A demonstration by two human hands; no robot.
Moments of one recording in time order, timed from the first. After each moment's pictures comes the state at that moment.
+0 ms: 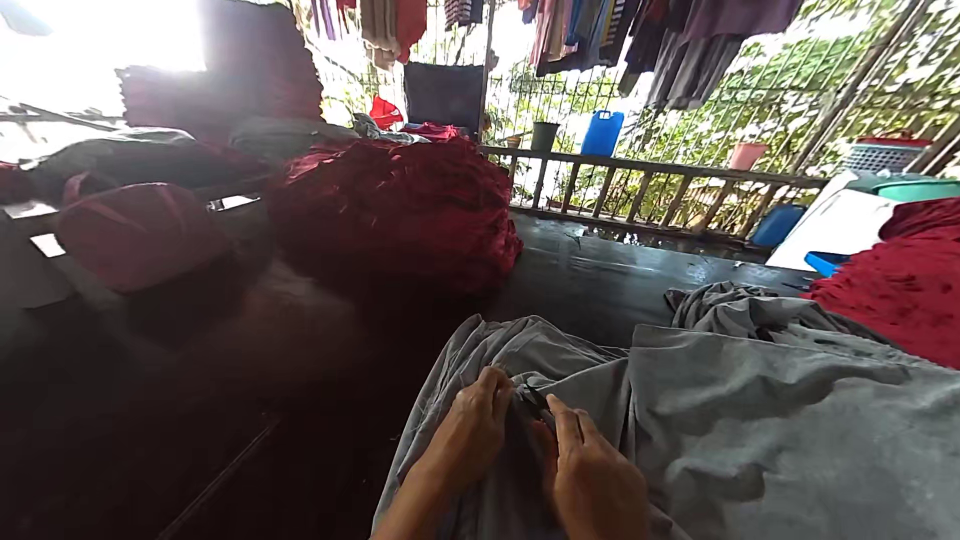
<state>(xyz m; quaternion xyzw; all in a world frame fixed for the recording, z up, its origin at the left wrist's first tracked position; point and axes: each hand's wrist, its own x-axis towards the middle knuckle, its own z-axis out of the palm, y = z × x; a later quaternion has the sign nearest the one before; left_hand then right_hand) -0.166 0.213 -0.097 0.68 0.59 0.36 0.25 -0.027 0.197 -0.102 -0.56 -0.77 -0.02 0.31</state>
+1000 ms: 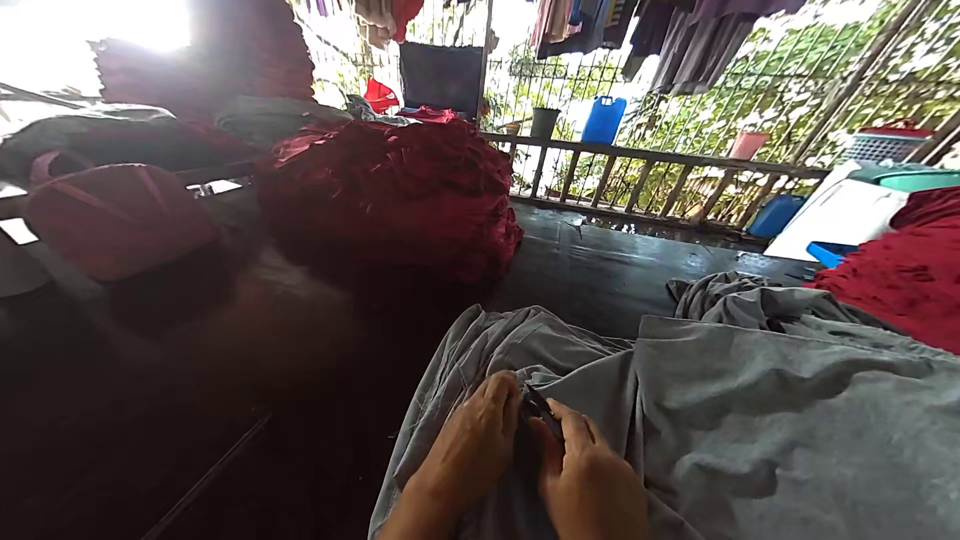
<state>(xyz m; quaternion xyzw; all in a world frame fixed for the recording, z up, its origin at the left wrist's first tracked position) -0.164 0.207 -0.119 0.72 0.55 0.39 0.16 -0.037 0.189 -0.093 -0.61 -0.72 0.13 0.30</state>
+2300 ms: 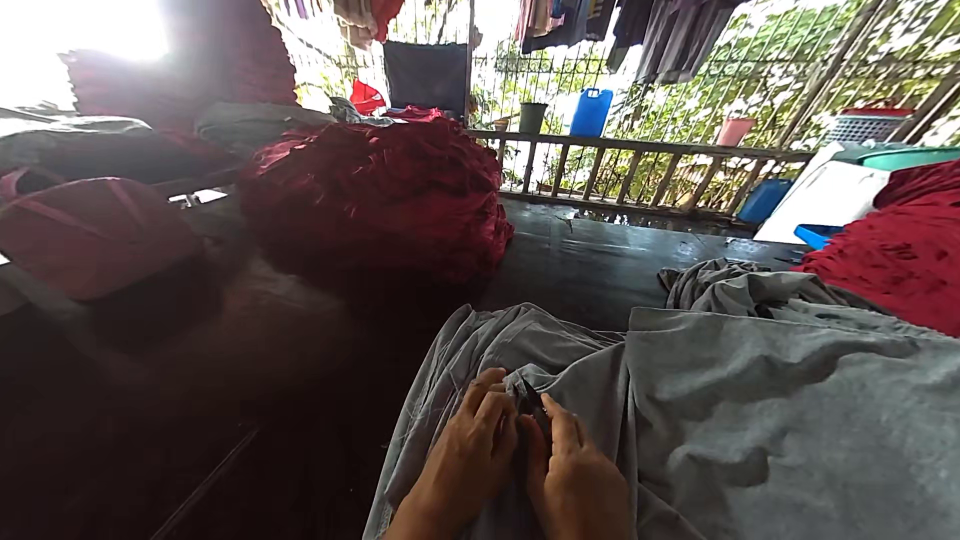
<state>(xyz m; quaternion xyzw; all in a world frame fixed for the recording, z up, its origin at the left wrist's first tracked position) -0.161 0.209 -0.142 0.74 0.49 0.45 0.06 -0.040 0.193 -0.113 -0.61 -0.71 0.07 0.34</state>
